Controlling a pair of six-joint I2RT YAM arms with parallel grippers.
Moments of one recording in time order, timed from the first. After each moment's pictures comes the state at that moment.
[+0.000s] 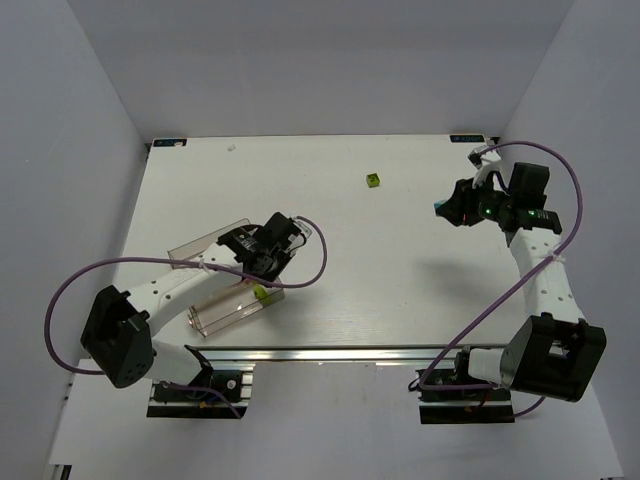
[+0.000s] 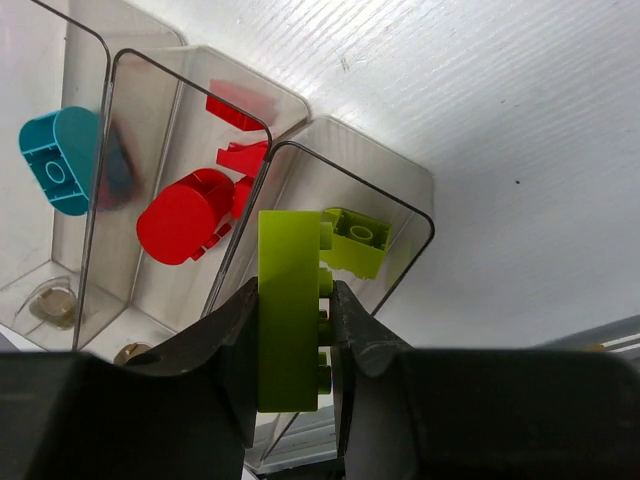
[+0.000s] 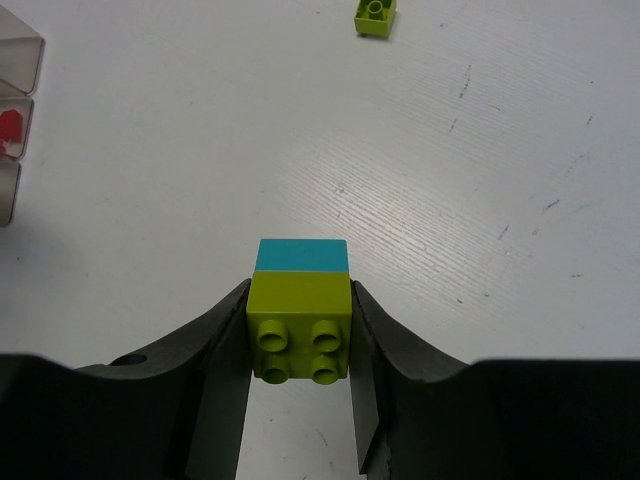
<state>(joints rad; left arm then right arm) -0.75 1.37 1.05 -0.84 -0.30 0.03 -0.16 1.27 1.08 -0.48 -0.73 -0.28</state>
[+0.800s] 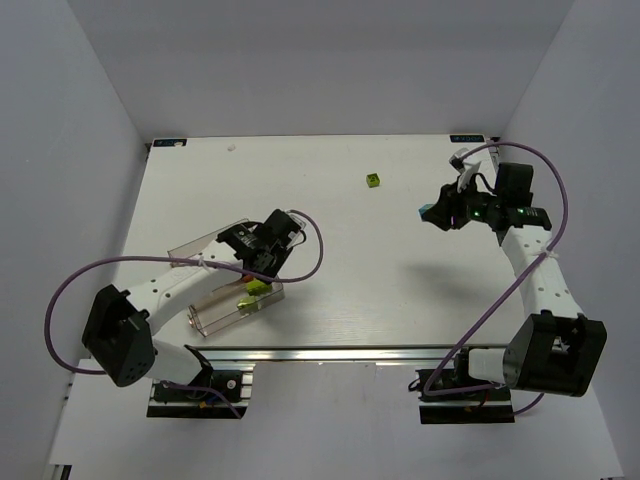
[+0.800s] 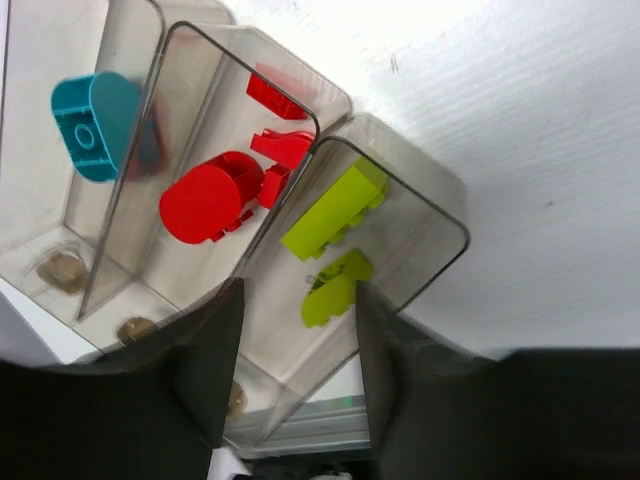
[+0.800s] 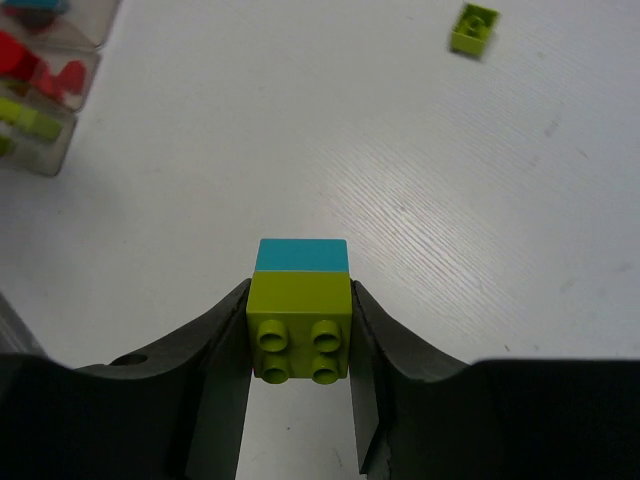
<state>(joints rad) -0.74 1.38 1.06 -0.86 -0.38 -0.06 -0.07 1.29 1.08 -0.49 -0.76 -0.33</state>
